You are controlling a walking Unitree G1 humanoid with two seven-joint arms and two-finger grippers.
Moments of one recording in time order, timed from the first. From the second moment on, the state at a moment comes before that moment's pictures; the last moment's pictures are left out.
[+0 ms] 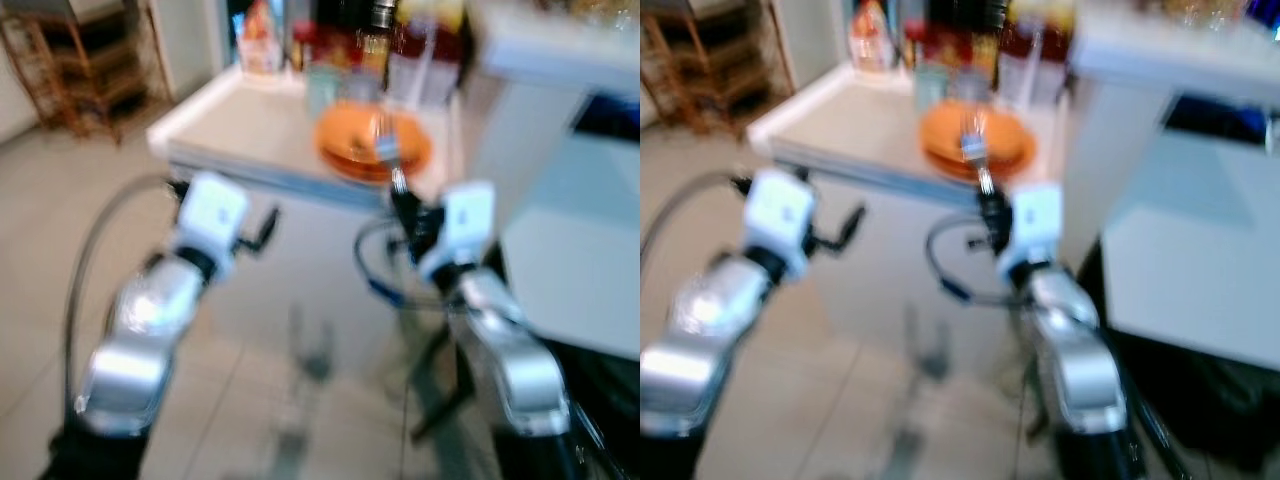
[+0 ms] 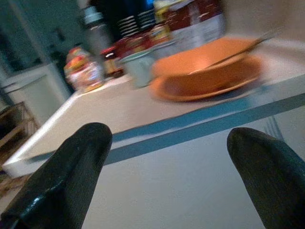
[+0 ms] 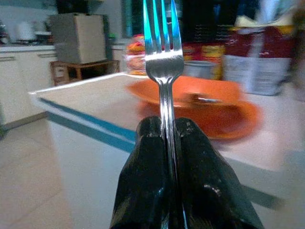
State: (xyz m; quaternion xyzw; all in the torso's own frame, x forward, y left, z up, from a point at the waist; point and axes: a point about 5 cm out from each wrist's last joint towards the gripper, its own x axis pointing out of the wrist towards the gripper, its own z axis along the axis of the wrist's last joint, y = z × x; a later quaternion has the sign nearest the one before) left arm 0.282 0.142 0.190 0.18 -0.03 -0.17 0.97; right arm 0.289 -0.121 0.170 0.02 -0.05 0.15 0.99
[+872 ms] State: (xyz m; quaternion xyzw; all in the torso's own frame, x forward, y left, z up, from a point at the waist) left arm 0.284 0.154 0.191 0.19 -0.03 -0.15 0.97; right arm 0.289 -0.111 0.174 0.01 -0.06 0.18 0.98
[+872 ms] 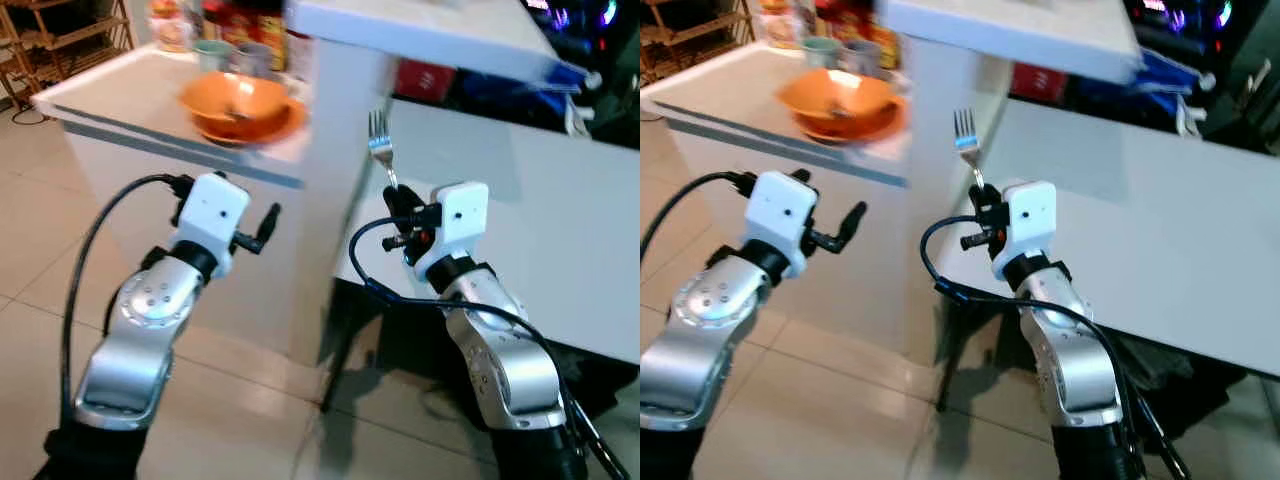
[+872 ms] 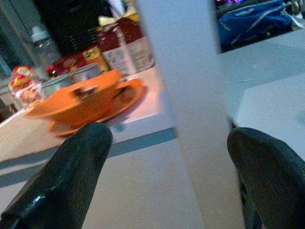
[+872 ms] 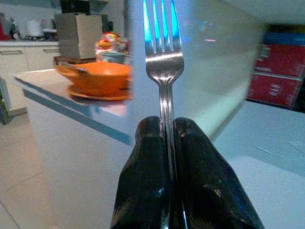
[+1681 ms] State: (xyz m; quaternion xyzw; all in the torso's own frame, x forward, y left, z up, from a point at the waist) left arm 0.284 0.155 0.187 0.19 -0.02 -0.15 0.97; right arm 0.294 -0.125 0.160 0.01 -0.02 0.13 0.99
